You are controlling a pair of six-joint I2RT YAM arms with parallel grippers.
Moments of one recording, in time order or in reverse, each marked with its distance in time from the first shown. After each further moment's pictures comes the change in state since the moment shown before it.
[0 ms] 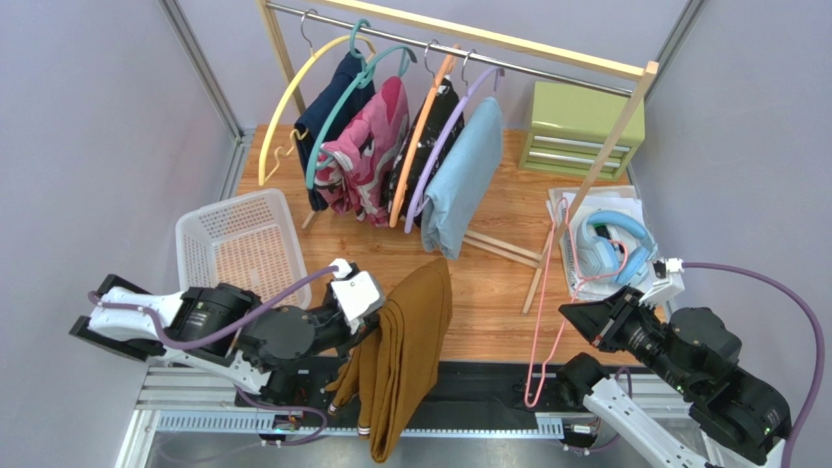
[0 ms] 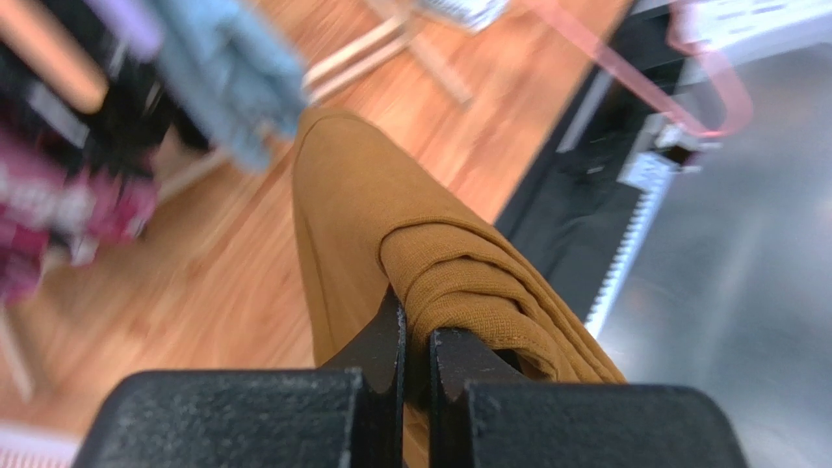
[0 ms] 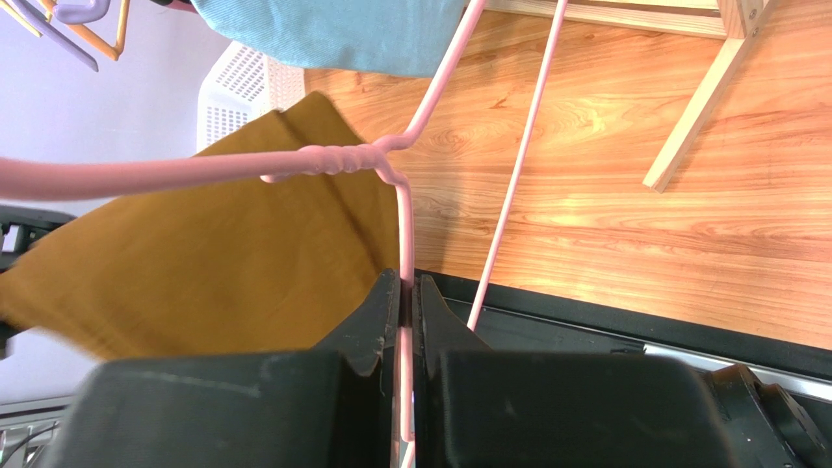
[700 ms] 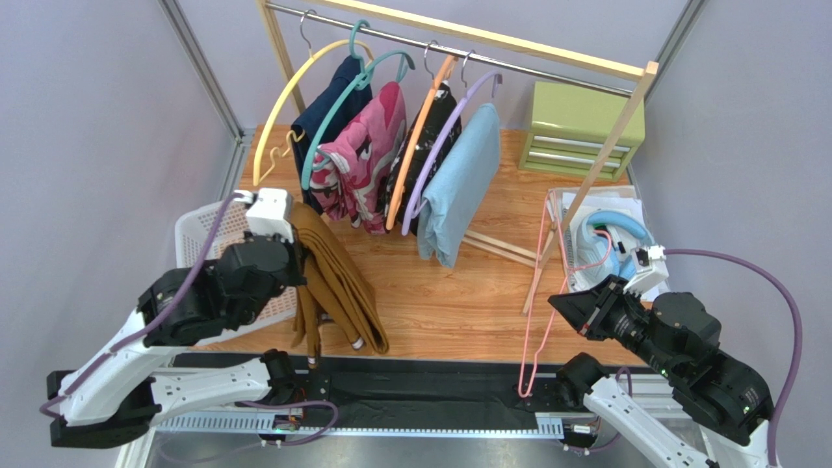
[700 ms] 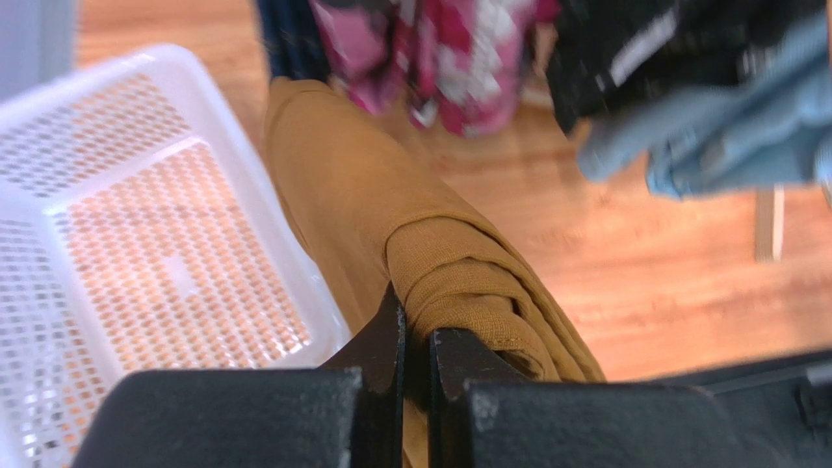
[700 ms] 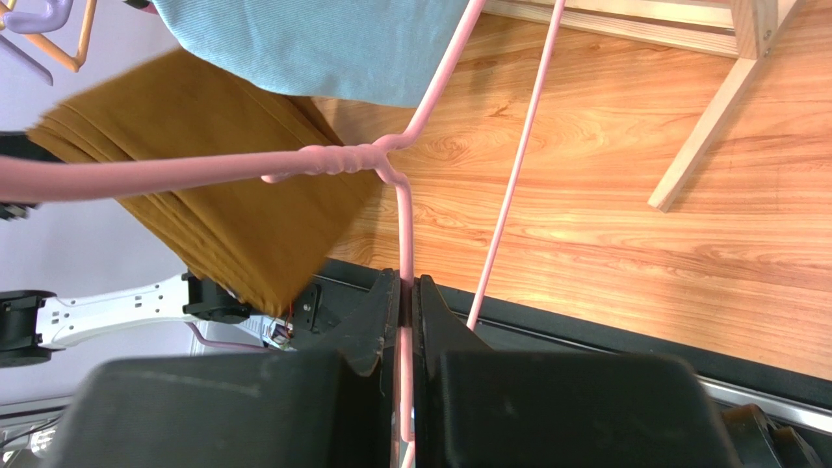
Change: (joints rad) left arm 0.718 -0.107 -0.046 -0.259 -0.050 -0.297; right arm 0.000 0.046 -0.043 0.076 -0.010 -0.034
